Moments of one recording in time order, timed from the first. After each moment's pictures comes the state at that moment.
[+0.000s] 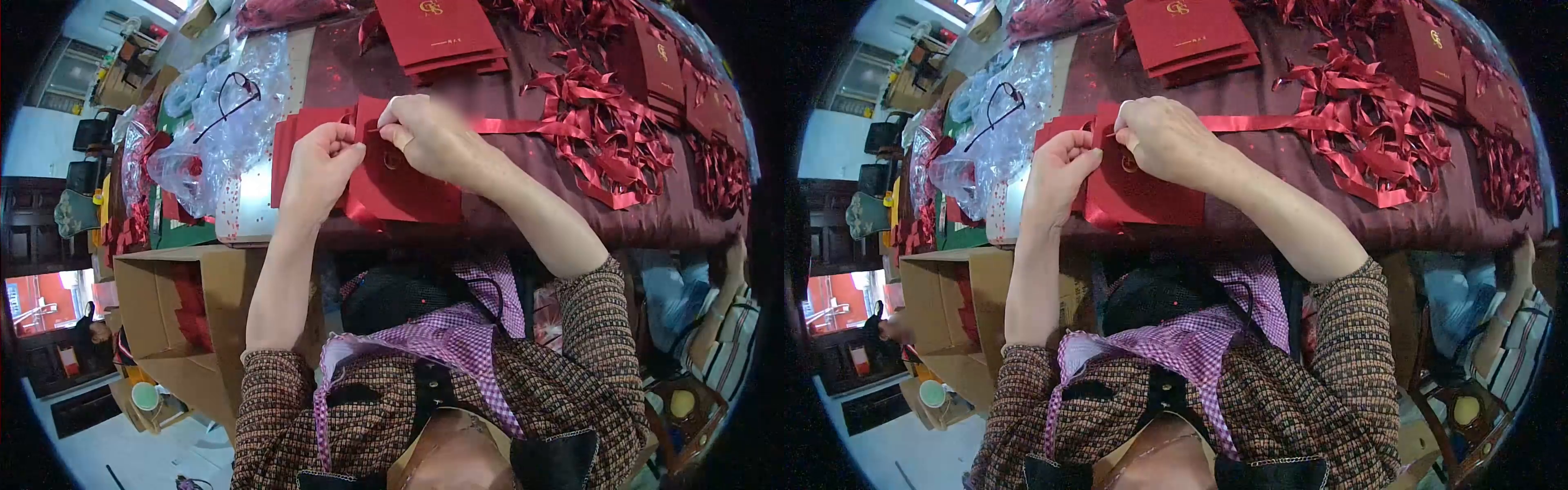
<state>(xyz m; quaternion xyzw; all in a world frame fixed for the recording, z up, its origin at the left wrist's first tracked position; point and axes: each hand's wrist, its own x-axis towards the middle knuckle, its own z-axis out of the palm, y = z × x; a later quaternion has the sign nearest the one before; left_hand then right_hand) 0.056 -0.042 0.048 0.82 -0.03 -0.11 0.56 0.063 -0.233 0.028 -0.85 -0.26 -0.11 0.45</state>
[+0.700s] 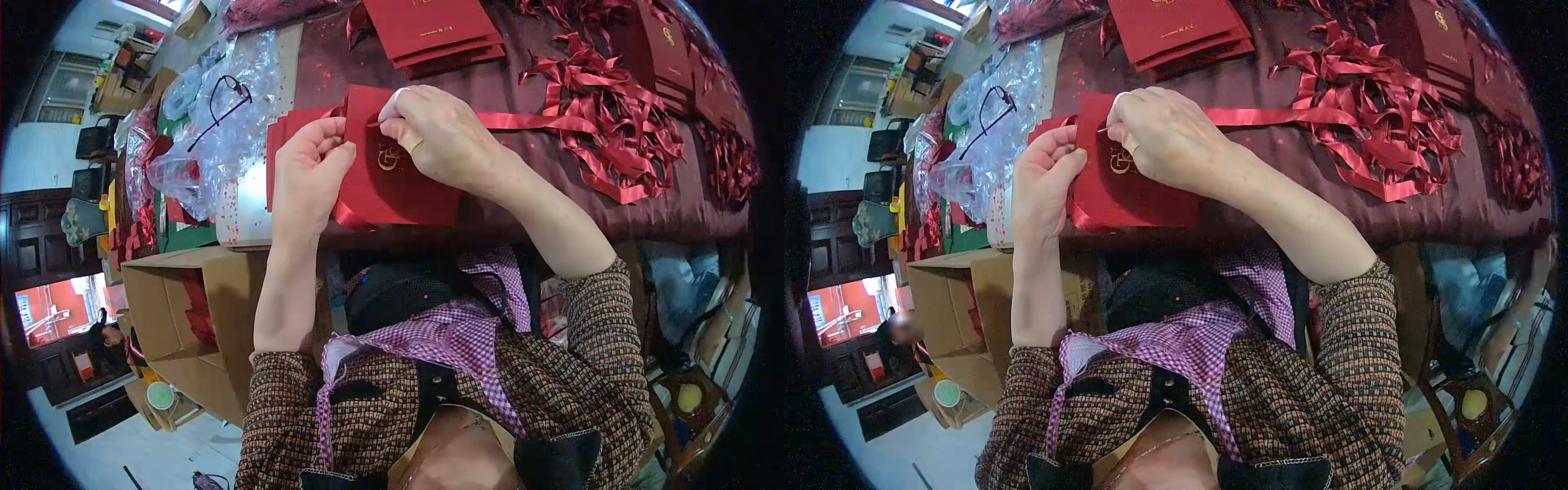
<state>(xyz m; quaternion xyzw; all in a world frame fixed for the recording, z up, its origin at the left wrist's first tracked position) 0.046 -0.060 0.060 0.74 -0.04 -0.08 0.67 0.055 -0.246 0.029 -0.82 -0.28 -0.21 0.45</state>
